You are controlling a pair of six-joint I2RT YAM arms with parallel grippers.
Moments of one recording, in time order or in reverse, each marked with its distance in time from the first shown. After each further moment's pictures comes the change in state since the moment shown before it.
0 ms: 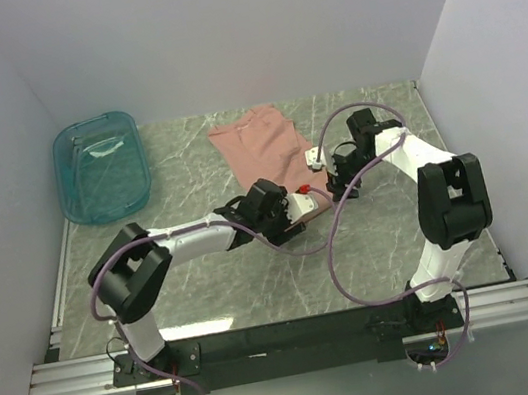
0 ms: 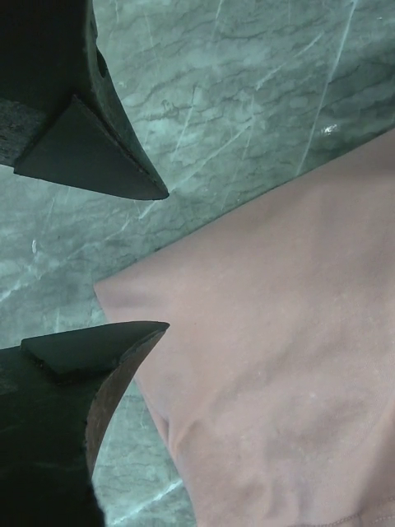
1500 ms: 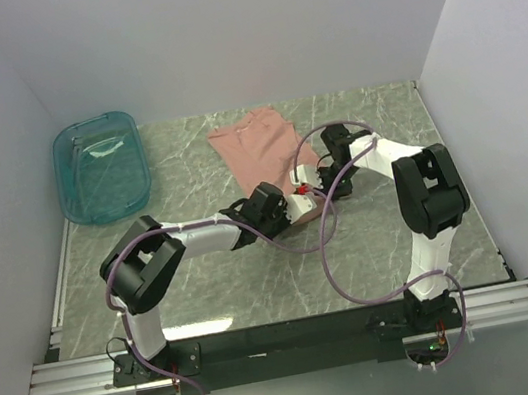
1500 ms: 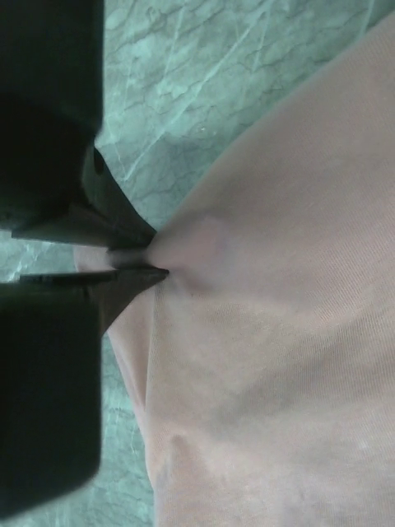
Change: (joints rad) left arm 0.009 0.094 -0.002 0.052 -0.071 -0.036; right arm 0.129 0.137 0.005 0.097 0.341 0.055
